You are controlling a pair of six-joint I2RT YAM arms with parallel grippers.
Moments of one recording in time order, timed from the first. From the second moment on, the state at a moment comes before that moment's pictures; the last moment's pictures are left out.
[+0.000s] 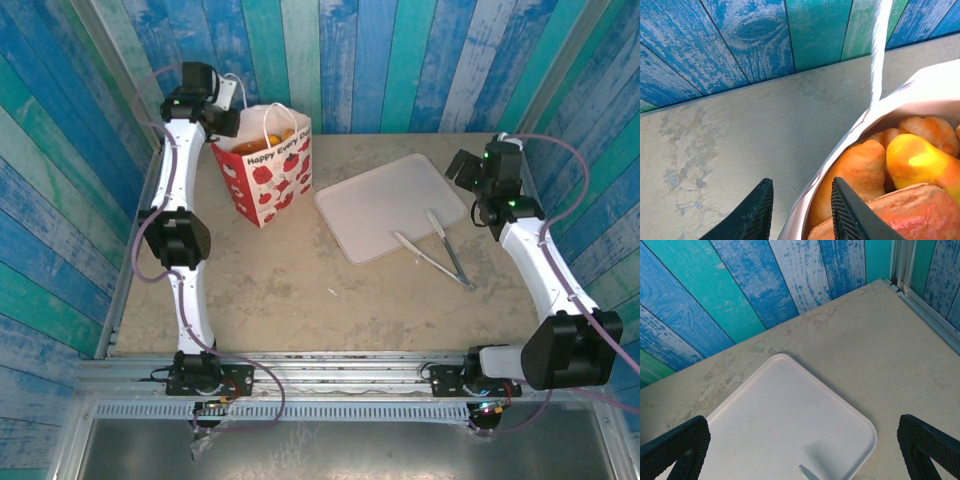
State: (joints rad) left arm -0.02 2.25 2.49 -1.04 0.13 0.21; right arm 0.08 1.31 1.11 -0.31 0.20 0.47
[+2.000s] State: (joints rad) left arm -0.18 2.22 2.26 -0.52 -0.02 0.53; right arm -0.03 1.46 1.02 -0.27 0.09 0.36
